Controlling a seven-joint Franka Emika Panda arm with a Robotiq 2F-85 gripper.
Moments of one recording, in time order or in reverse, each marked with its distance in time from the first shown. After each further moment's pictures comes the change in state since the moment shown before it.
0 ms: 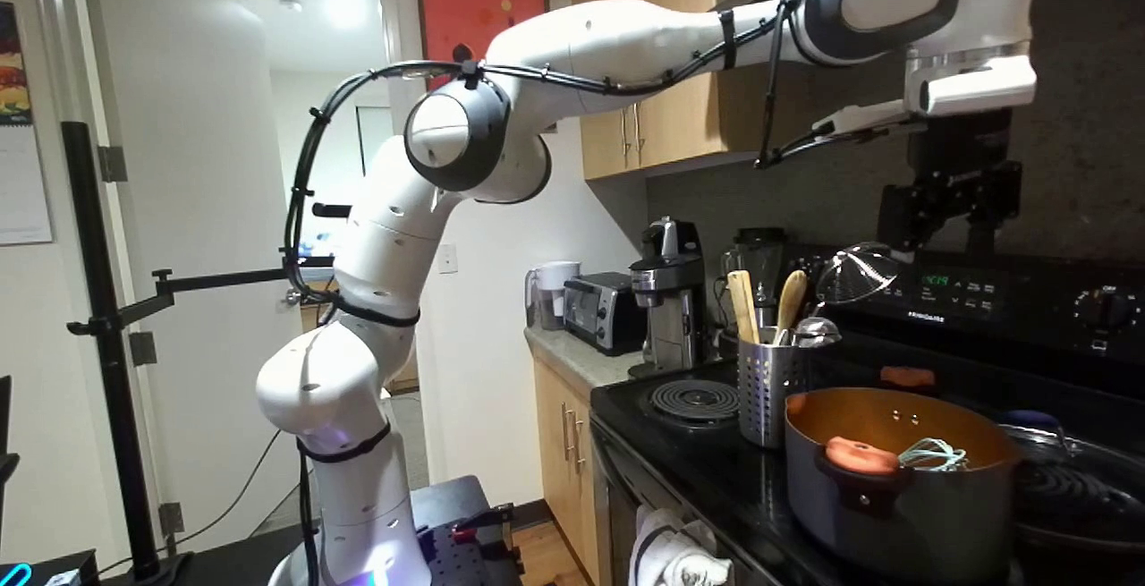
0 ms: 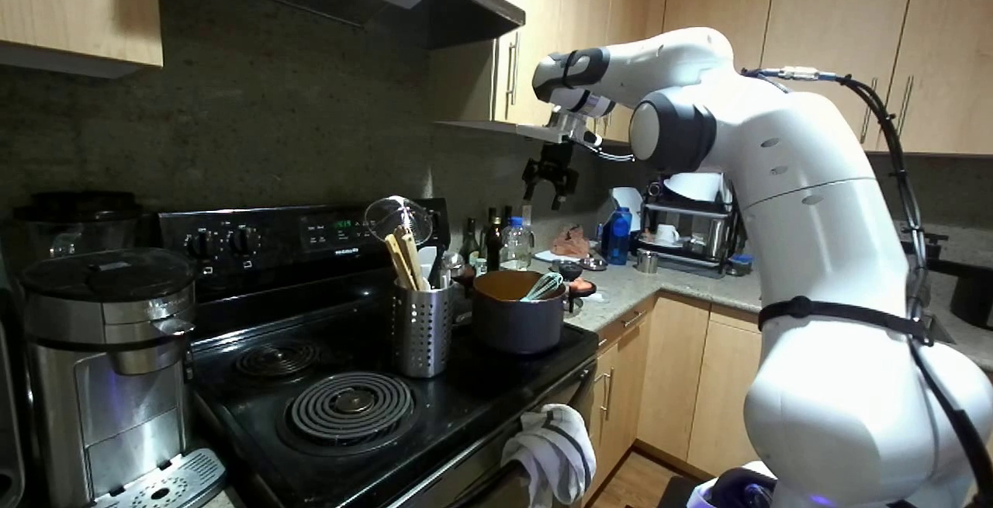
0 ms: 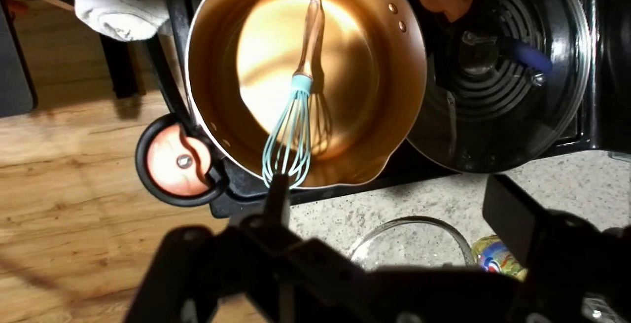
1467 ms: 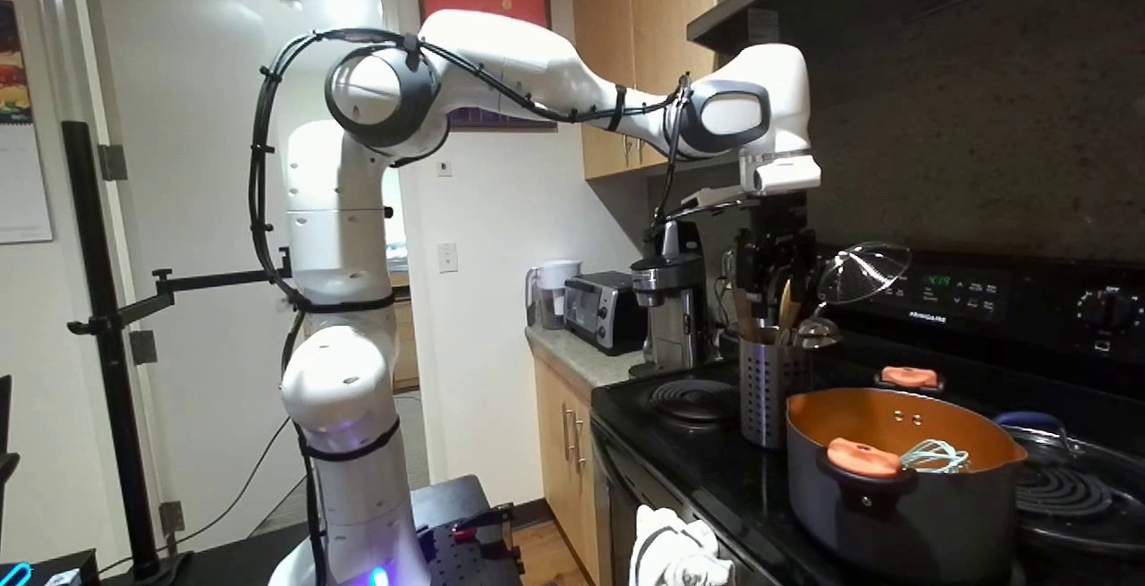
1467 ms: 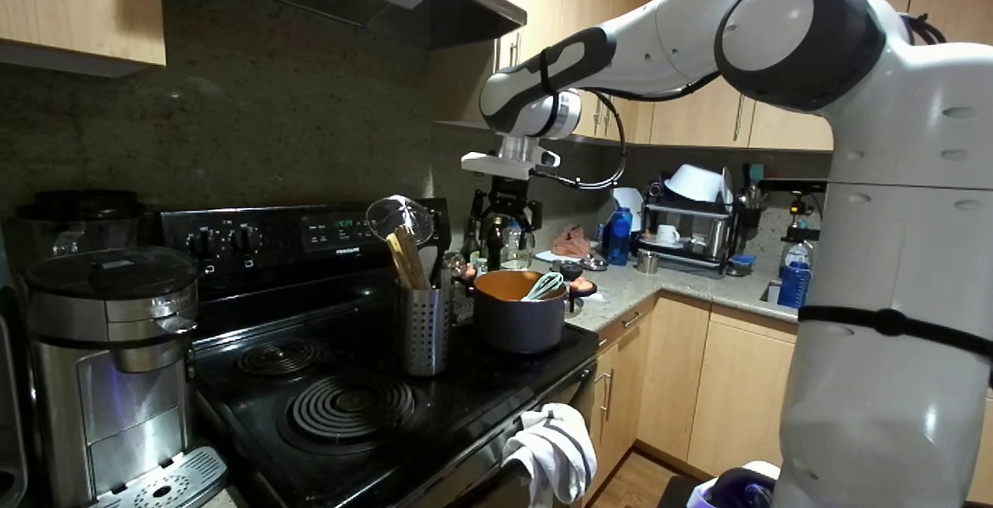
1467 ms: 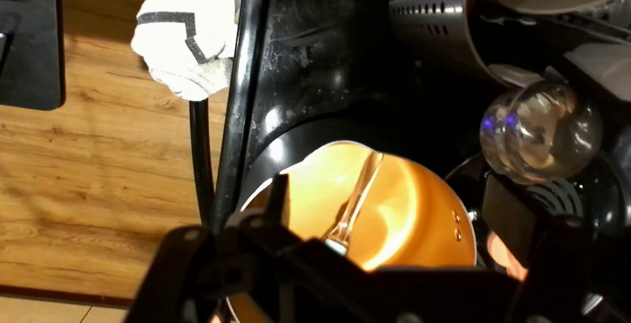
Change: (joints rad) arm 0.304 -0.415 0.094 -0.736 -0.289 0.344 0.007
